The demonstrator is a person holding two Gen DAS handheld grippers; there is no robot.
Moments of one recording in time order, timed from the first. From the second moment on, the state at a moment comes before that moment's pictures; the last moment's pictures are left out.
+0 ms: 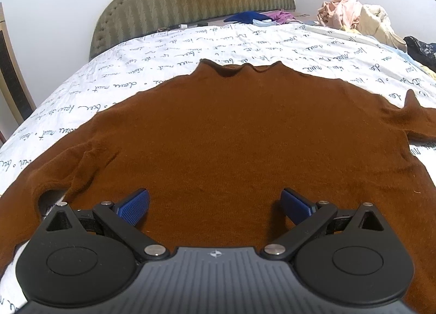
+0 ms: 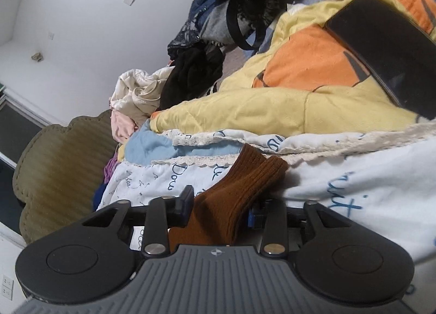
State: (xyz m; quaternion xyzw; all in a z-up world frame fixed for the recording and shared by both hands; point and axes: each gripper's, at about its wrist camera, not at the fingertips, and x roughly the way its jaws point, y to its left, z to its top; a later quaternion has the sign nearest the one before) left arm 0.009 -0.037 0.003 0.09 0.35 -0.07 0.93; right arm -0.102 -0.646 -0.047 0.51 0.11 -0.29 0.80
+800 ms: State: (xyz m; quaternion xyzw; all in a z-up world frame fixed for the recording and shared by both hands) left arm 0.032 -0.001 -0.004 0.06 0.39 -0.02 0.92; right arm 0.032 -0.328 0.053 0.08 0.24 -0.05 0.97
